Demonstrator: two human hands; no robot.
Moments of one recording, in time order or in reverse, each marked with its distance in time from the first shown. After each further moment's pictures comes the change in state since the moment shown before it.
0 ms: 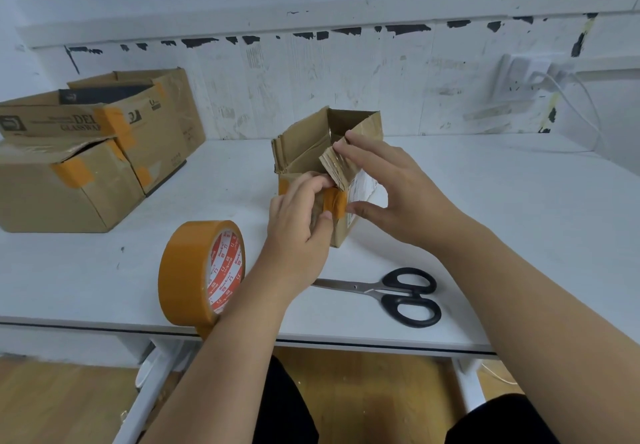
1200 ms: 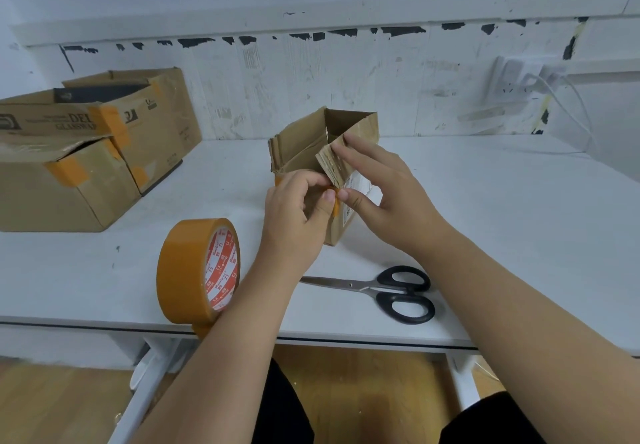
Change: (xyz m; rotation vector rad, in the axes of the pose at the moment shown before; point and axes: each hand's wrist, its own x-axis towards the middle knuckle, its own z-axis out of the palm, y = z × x) left_hand 0.019 -0.010 0.010 -0.087 0.198 0.122; right_hand -0.003 -0.004 0.017 0.159 0.150 0.090
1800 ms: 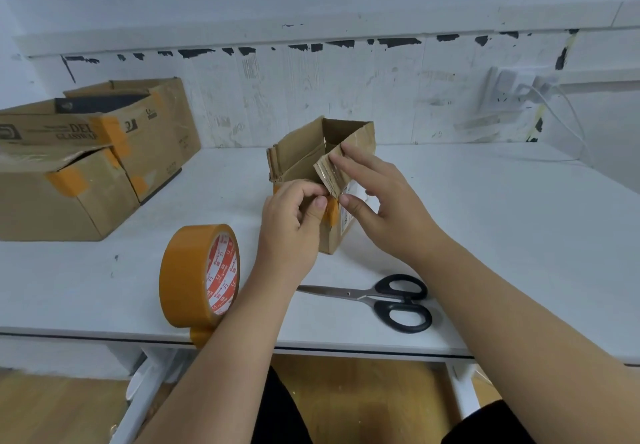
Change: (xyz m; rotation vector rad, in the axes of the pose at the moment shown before) left_hand -0.001 -0.001 -0.002 -0.036 -0.005 -0.064; right_hand -0.001 -0.002 -0.001 0.023 0.010 0.017
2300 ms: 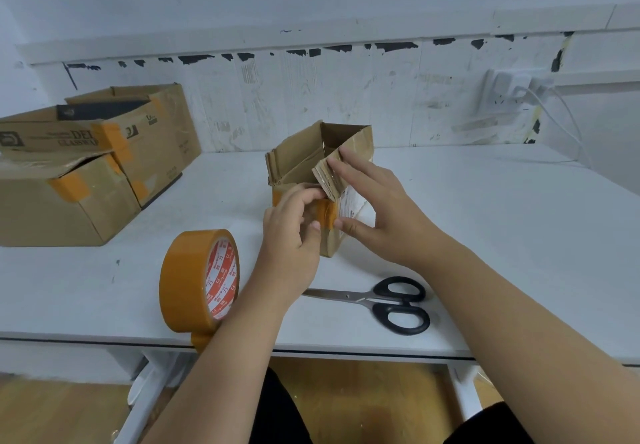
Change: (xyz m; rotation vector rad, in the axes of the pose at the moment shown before) left_hand -0.014 0.007 -0.004 0.051 -0.115 -0.034; right_hand -0.002 0.003 -0.004 -0.075 -0.138 -0.051
